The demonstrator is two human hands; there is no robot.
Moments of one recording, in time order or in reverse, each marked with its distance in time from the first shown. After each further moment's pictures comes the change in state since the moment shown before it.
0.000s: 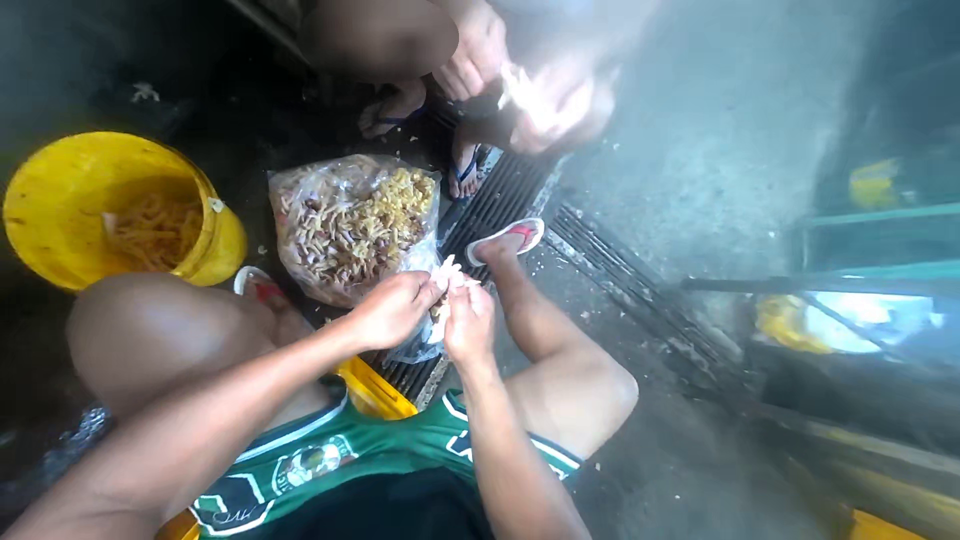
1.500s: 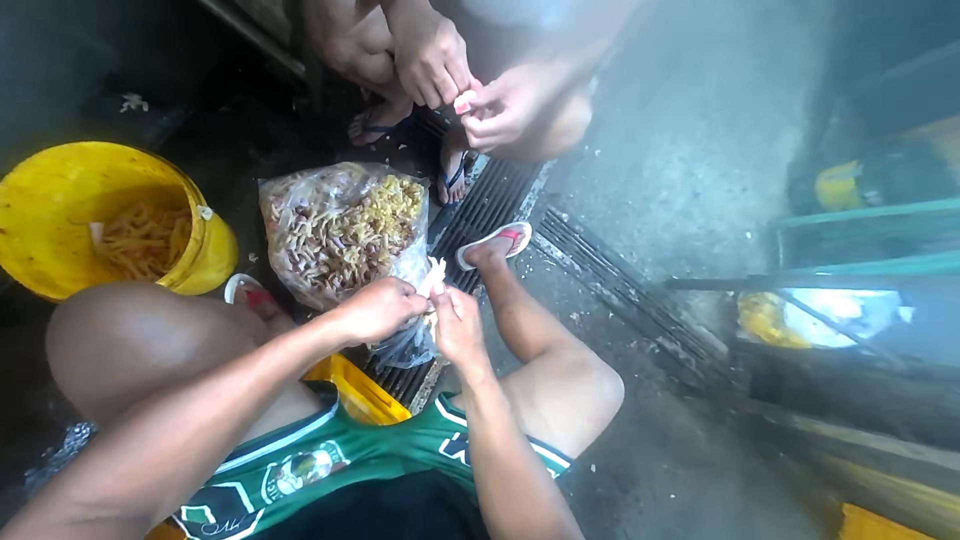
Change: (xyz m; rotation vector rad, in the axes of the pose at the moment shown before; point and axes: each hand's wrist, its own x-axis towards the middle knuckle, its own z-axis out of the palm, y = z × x) left_hand 0.009 0.004 -0.004 -0.107 -0.152 -0.199; right_hand 0.002 0.005 -0.021 -0.277 -0.147 -0.032
